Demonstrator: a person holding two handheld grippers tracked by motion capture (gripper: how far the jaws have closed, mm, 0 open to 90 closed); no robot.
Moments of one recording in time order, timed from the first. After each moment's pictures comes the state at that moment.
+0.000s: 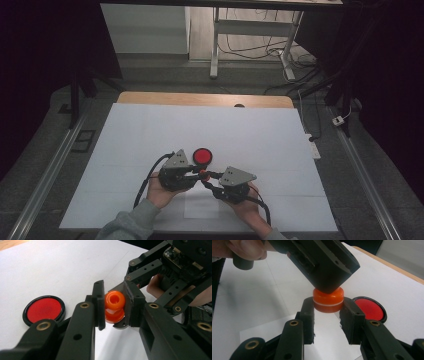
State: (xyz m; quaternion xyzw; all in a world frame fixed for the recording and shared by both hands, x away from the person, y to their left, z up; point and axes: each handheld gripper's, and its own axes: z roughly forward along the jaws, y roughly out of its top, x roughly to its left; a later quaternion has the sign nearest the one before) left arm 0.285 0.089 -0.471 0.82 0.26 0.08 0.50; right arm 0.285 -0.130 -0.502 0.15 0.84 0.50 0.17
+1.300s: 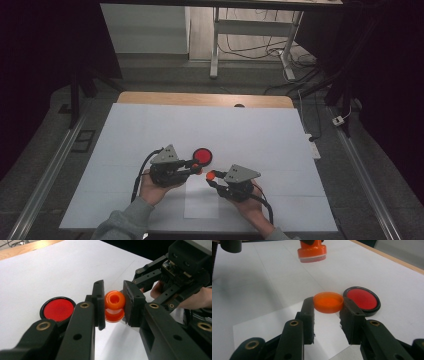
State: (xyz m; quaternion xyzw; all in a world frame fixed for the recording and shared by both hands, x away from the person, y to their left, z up) left arm 0.288 0.112 -0.464 0.80 0.28 0.08 0.52; right arm 0.292 -0.143 -0.506 0.17 0.84 0.49 0.16
